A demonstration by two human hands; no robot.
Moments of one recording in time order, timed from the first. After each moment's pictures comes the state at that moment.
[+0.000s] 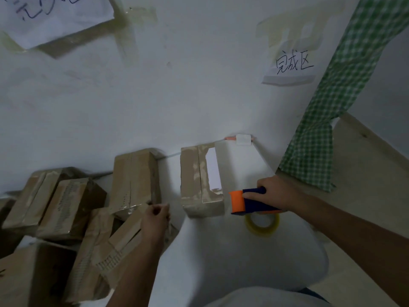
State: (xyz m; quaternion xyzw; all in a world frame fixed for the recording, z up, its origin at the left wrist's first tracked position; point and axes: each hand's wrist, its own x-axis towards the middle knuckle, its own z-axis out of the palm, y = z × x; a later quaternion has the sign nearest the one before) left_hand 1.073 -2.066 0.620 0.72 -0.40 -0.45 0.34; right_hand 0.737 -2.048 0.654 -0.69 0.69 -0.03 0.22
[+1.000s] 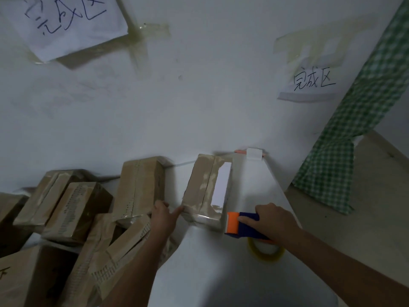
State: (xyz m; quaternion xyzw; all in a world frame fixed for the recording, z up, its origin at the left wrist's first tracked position) left_hand 1.050 -2.122 0.606 0.76 -0.53 -0.31 0.20; right_hand 0.753 -2.058 0.627 -0.66 0.72 0.04 0.22
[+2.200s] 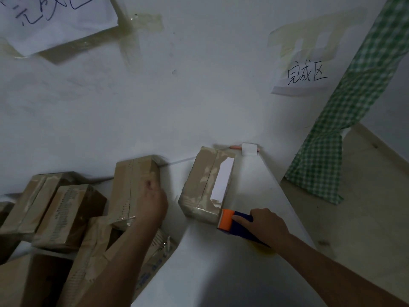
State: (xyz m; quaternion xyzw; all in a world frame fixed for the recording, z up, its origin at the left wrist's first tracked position) left_hand 1.069 -2.153 0.627 0.68 -0.71 -0.11 0.14; right_hand 0.785 -2.044 0.605 -0.58 0.77 -0.01 0.26
